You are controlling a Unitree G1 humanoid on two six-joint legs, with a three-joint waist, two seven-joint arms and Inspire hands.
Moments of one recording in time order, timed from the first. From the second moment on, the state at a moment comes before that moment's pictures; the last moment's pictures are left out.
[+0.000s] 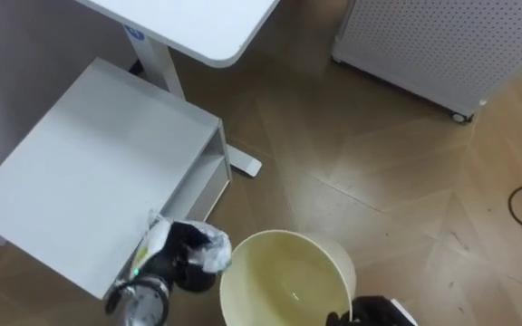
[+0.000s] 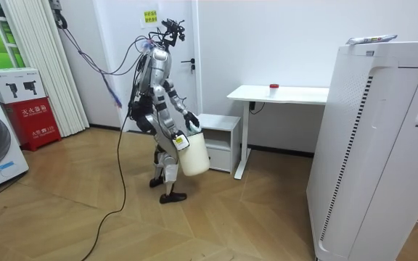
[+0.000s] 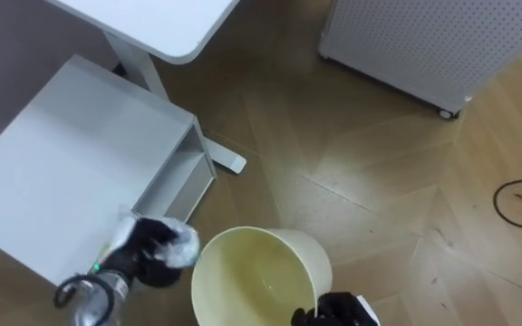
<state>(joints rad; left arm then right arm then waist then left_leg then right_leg) -0.39 0.20 -0.48 1.05 0.05 -0.20 0.23 -0.20 -0.25 0.47 1.04 0.47 -0.19 0.01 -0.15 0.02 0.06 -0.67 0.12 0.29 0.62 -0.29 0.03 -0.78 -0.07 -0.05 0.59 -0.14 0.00</state>
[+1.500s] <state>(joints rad) -0.22 0.15 -0.51 0.94 0.19 -0.23 -0.01 -0.17 -0.21 0.40 1.17 0.46 -0.19 0.15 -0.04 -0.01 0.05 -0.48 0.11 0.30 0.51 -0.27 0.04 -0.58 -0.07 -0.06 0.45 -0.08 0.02</state>
